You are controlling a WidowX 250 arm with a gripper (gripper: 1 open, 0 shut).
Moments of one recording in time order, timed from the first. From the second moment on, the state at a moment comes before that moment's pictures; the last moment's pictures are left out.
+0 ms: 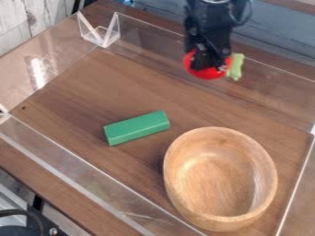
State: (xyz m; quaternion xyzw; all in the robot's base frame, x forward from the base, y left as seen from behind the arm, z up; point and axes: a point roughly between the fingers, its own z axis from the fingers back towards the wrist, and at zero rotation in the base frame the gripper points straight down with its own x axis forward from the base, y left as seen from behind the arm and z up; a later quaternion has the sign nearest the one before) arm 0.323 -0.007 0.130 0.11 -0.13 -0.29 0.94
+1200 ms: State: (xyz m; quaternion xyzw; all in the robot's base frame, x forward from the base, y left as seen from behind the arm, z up) arm 0.235 0.151 0.119 0.09 -0.10 -0.08 0.99
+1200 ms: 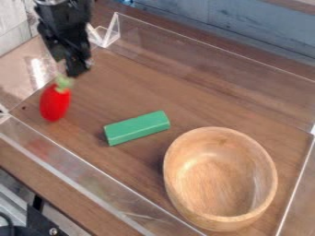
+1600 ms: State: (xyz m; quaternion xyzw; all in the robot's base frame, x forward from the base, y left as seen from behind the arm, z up) arm 0.248 0.174 0.109 0.06 -0.09 -0.05 0.99
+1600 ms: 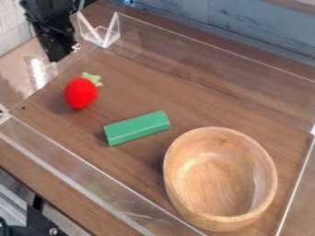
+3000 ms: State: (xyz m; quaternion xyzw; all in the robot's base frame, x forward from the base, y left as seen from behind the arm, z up) arm 0.291 0.210 0.060 0.00 -0.06 0.05 1.00
